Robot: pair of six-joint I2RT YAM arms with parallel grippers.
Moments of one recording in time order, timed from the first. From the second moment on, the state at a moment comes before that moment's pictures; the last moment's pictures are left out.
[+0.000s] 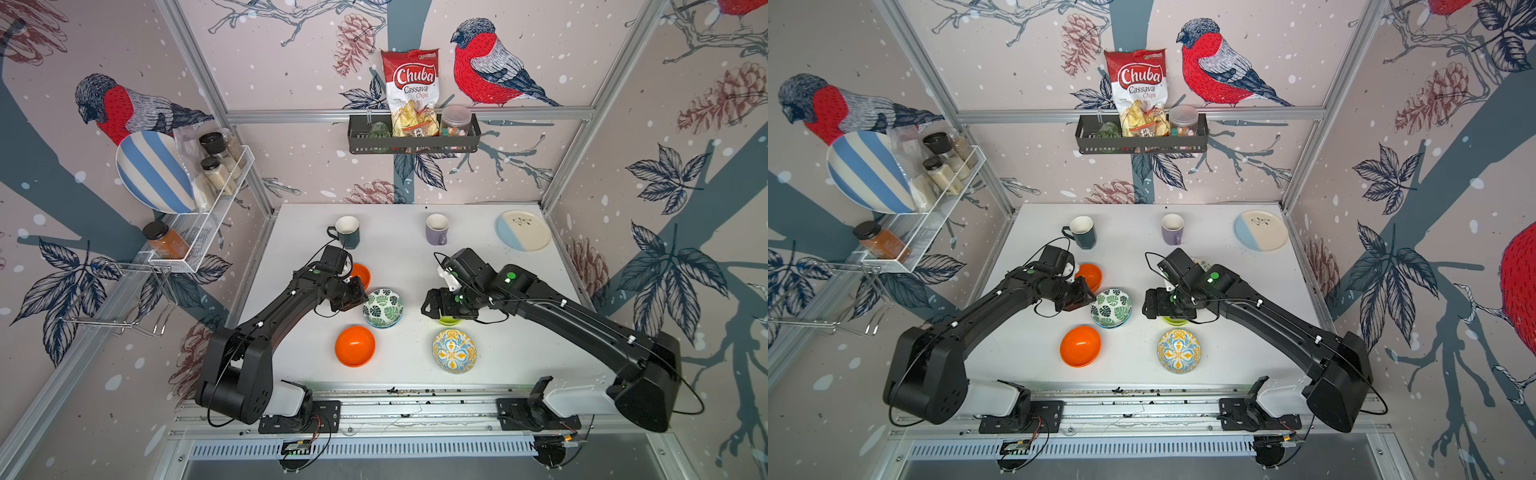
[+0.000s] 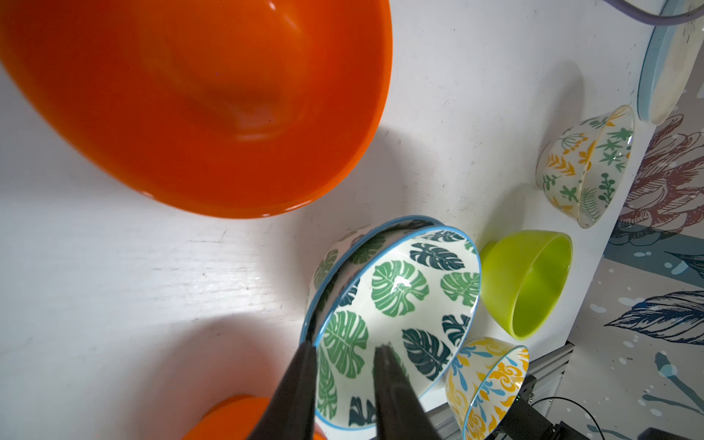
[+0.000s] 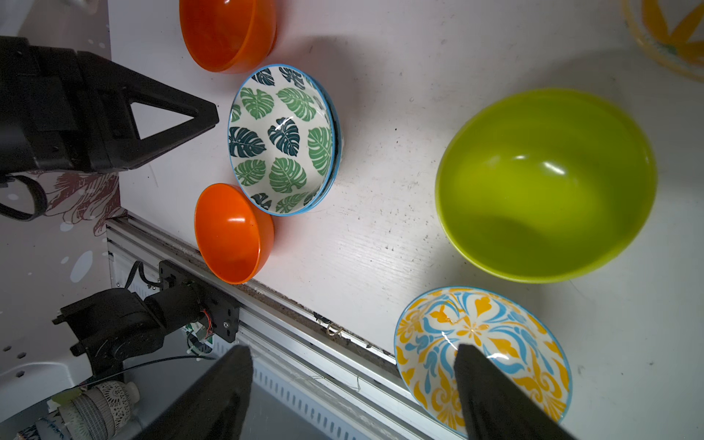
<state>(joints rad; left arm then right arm) -0.30 1.42 0.94 -0.68 0.39 -0.62 0.86 1.35 1.20 -0.92 -0.21 0.68</state>
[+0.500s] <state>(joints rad) -0.30 1.24 0.90 -0.73 0.34 -0.60 0.78 1.31 1.16 -0.92 -0.21 0.68</state>
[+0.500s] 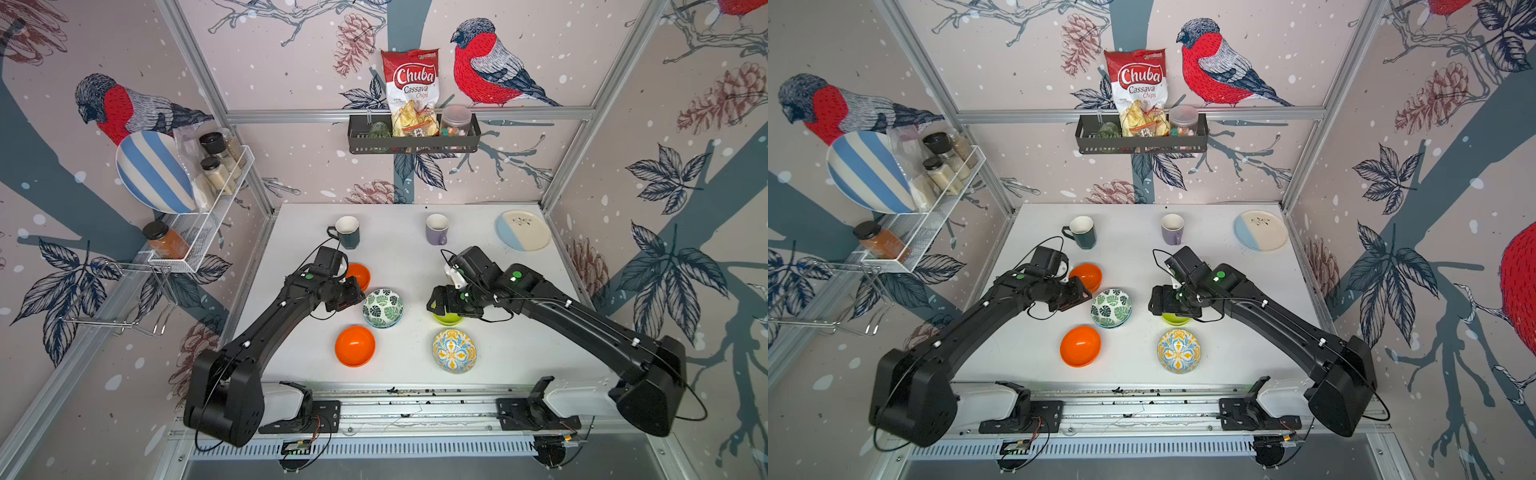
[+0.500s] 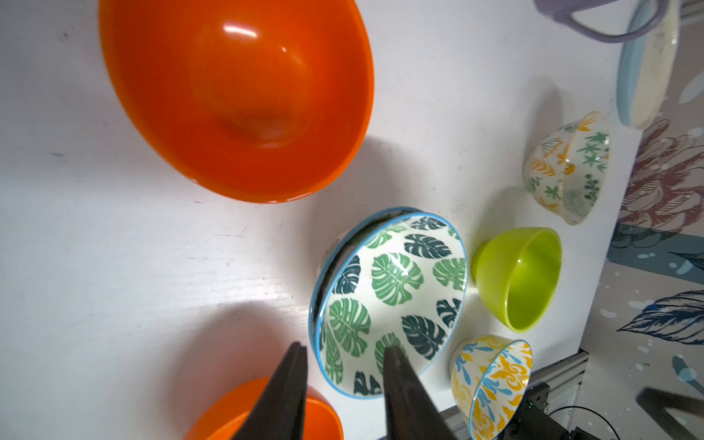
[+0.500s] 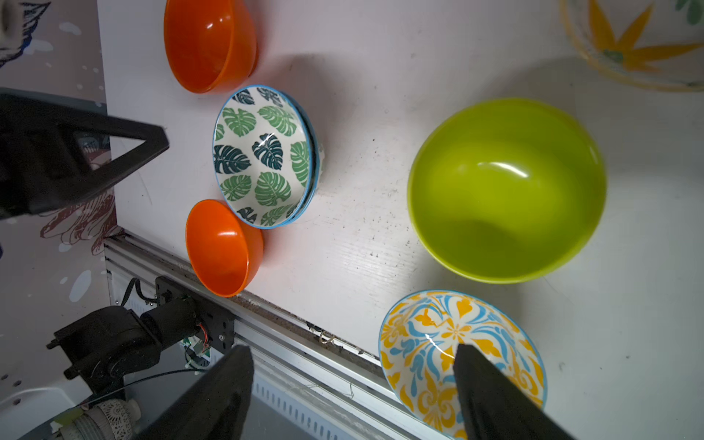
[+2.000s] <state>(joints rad) -0.30 0.84 0.75 -0.91 0.30 -0.67 0.75 1.18 0.72 -0.87 -0.10 0.69</state>
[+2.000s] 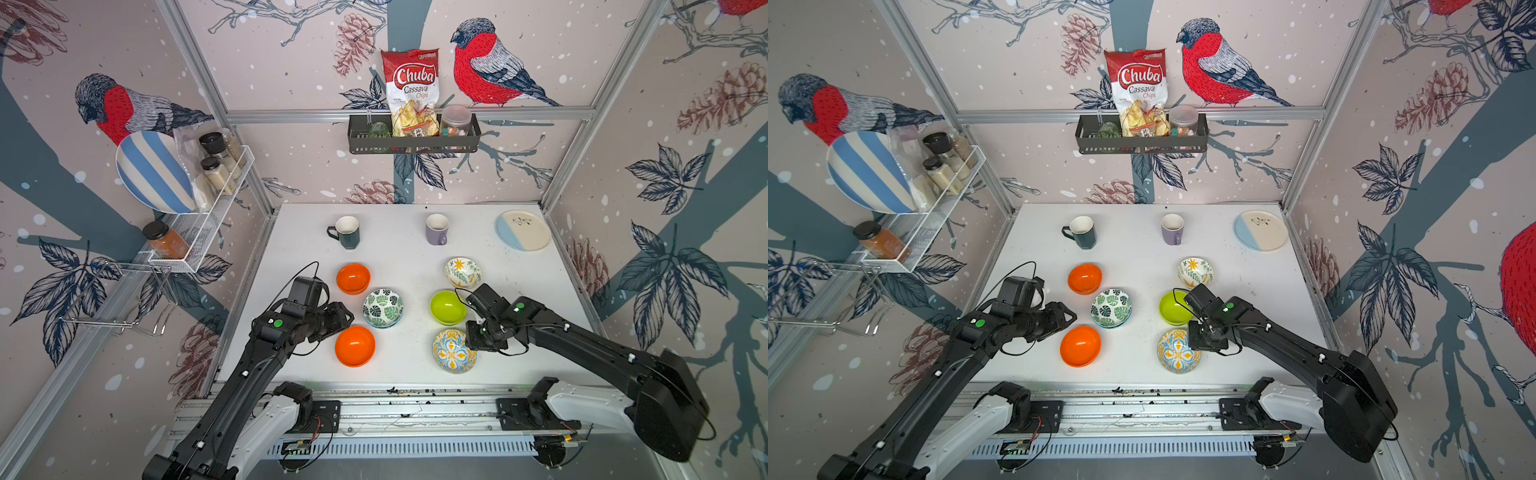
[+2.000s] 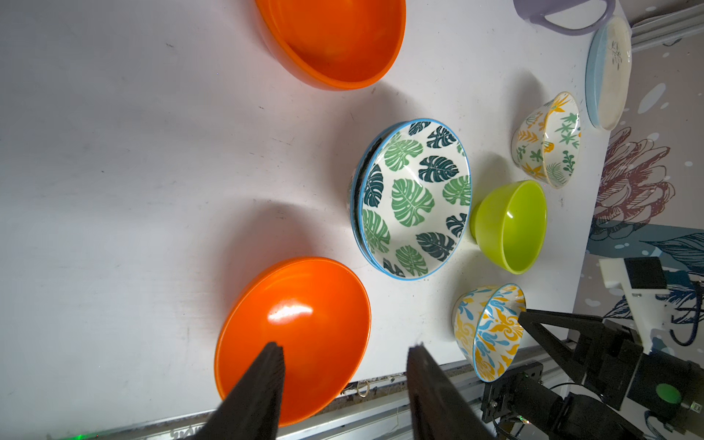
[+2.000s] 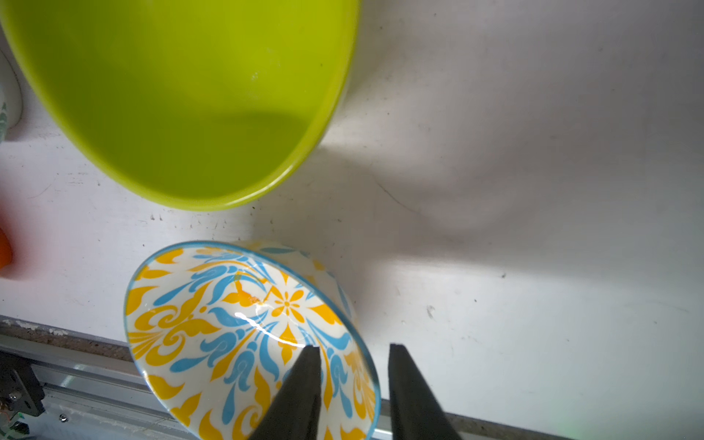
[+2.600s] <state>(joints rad) -0.30 0.83 0.75 -0.91 0.31 -0.67 0.76 1.19 0.67 -0.83 -0.11 0.71</state>
